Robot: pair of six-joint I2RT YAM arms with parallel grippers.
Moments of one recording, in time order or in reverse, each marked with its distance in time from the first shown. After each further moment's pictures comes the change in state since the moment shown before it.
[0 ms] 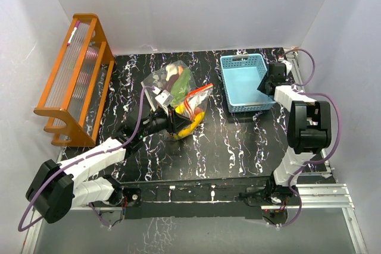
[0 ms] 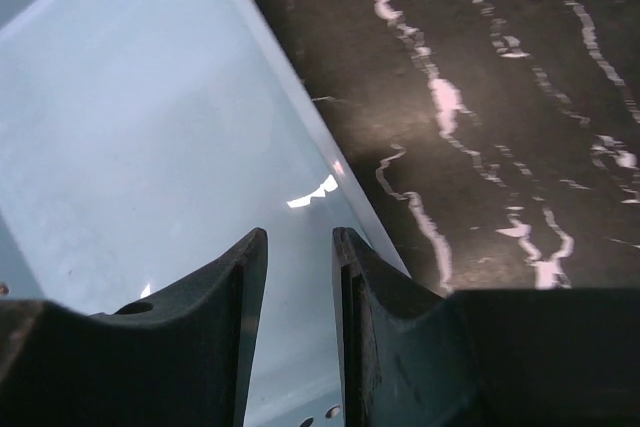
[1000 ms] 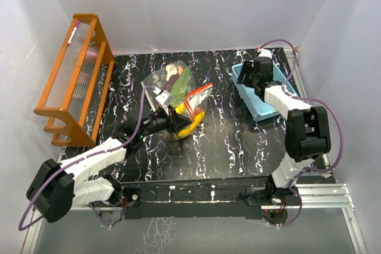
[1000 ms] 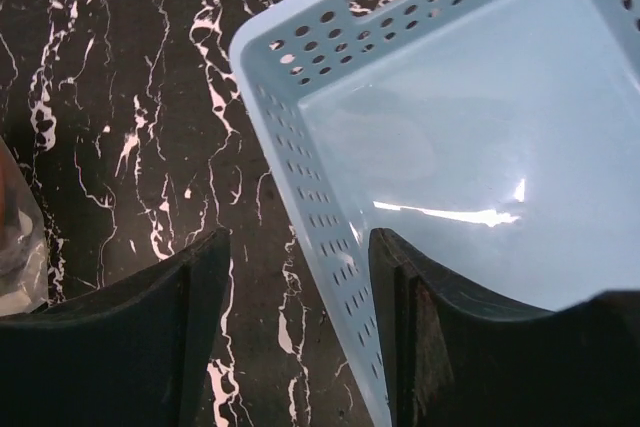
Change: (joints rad) left arm 0.000 0.006 0.000 0.000 0.000 0.000; right arm 0.140 -0.101 -0.001 0.068 -0.116 -0.080
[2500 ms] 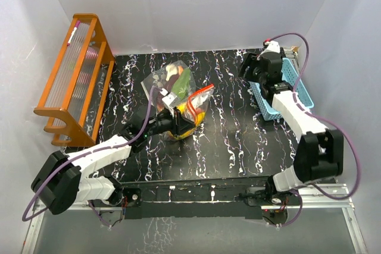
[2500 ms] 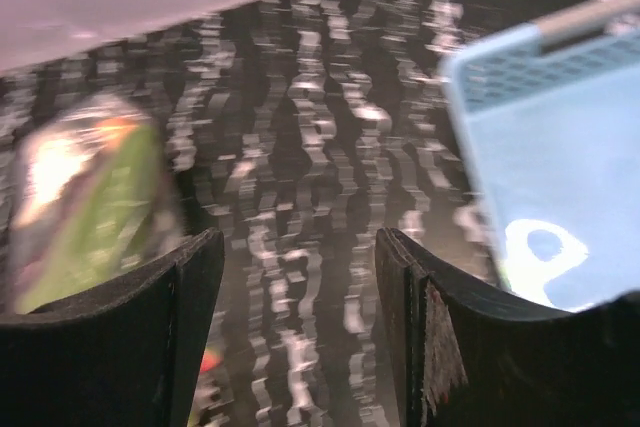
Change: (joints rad) left arm -0.015 0.058 0.006 0.024 0.027 -0.002; right arm 0.007 -0.158 0.018 -0.047 -0.040 0.027
